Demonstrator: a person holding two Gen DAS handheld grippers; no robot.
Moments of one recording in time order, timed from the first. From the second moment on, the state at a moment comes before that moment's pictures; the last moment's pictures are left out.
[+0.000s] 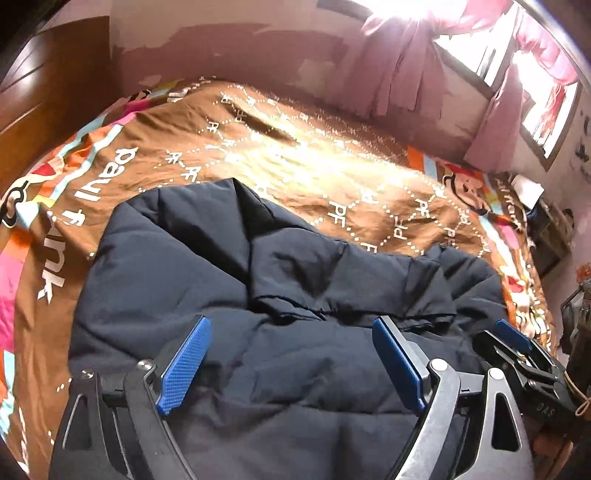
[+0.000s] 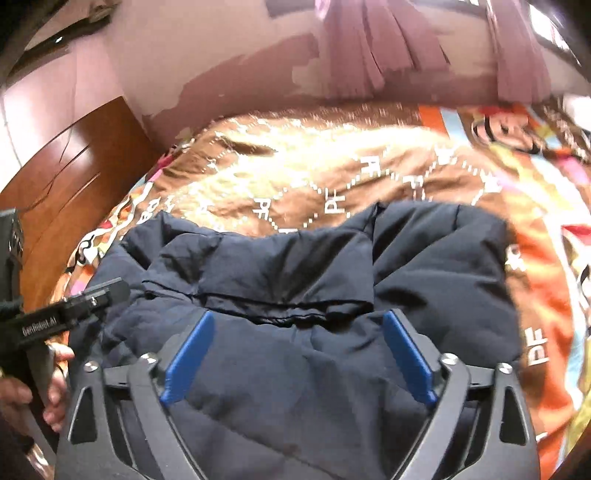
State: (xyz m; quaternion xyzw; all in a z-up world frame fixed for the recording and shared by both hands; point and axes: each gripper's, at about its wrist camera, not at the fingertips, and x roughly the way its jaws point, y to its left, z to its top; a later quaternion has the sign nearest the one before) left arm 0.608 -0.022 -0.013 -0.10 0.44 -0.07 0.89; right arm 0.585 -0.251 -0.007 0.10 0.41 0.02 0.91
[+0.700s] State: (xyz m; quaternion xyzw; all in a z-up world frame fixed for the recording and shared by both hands) left arm 0.458 -0.034 0.083 -0.04 0.28 -0.09 0.96; right arm 0.457 -0.221 0.093 0.03 0.28 0.00 0.96
